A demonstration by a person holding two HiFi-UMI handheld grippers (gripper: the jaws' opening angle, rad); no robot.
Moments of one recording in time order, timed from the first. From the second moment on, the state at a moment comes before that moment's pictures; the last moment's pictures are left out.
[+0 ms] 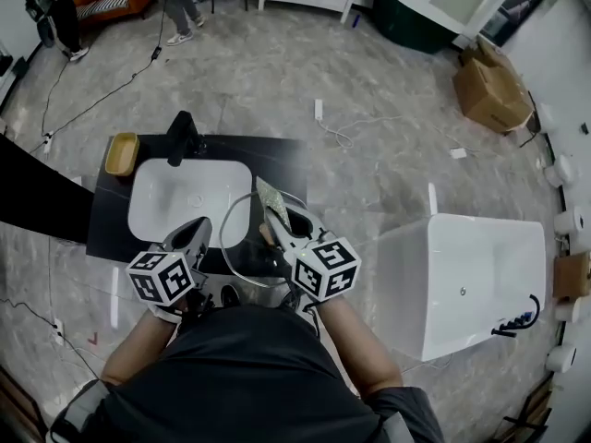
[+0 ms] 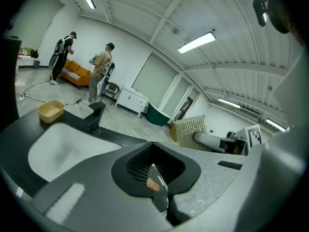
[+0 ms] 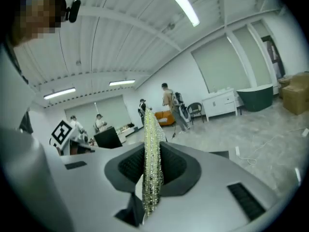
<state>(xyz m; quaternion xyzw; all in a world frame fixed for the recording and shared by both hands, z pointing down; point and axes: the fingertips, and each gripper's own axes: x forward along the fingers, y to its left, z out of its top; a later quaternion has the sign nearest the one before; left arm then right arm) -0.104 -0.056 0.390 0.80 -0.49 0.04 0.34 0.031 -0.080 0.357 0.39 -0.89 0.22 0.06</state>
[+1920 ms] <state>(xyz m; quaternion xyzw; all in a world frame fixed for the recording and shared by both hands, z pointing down) -0.026 -0.058 0.290 0.87 -0.48 0.04 0.09 0.058 -0.064 0.277 0.48 -0.87 0.07 -0.02</state>
